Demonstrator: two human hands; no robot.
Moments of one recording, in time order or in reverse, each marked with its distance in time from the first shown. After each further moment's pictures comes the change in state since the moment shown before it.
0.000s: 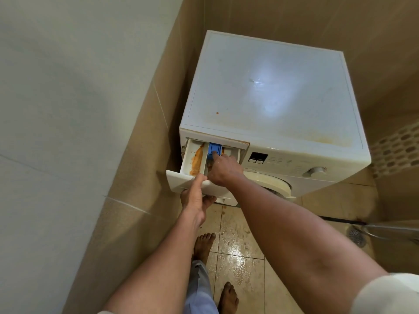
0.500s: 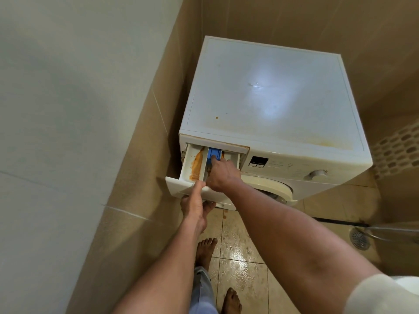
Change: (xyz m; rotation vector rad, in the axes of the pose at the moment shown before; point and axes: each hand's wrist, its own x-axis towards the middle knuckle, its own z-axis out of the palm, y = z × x) left_hand 0.004 -0.004 -0.002 -0.030 0.034 0.007; right_hand 0.007 -0.001 0.007 0.004 0.029 -0.036
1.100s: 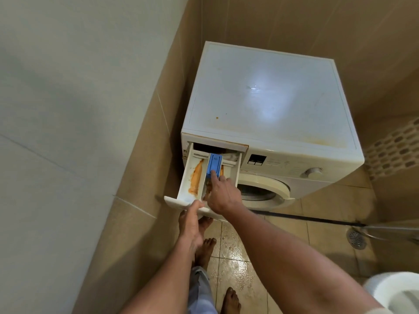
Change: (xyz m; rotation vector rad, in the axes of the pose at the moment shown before) left_hand -0.026 -0.024 -0.044 -0.020 -0.072 -0.028; right_hand -0.062 -0.003 0.033 0.019 0.006 0.016
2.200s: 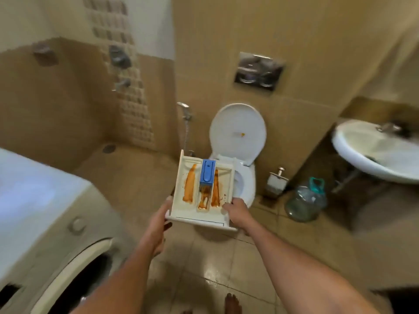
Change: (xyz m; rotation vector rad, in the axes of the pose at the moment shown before) left_hand -0.196 -0.230 0.234 1.368 -1.026 -0.170; right_hand -0.432 0.317 0.000 1.407 0.860 1.235
